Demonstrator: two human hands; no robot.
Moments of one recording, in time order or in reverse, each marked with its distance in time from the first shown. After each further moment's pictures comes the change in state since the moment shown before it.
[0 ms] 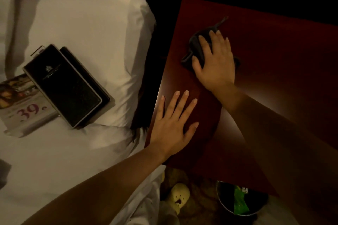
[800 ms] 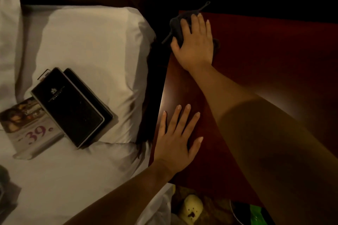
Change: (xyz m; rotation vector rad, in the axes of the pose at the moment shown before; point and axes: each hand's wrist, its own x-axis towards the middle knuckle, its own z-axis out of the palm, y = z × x) left_hand 0.001 0.002 -0.002 -0.022 -0.043 -0.009; right_hand 0.086 -0.037 0.014 -0.015 0.005 0.084
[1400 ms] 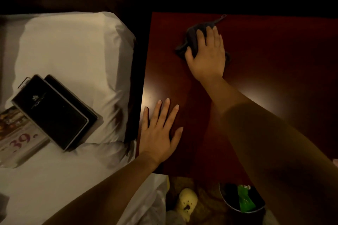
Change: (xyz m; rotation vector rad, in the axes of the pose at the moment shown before) left_hand 0.001 0.002 -0.005 0.095 -0.050 -0.005; right_hand -0.060 0.080 -0.018 0.032 0.069 0.188
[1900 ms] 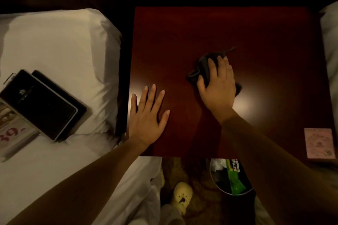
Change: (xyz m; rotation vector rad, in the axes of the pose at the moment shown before) left_hand -0.001 0.001 0.001 0.014 0.025 -0.001; right_hand -0.128 0.060 -0.017 0.013 0.072 0.117
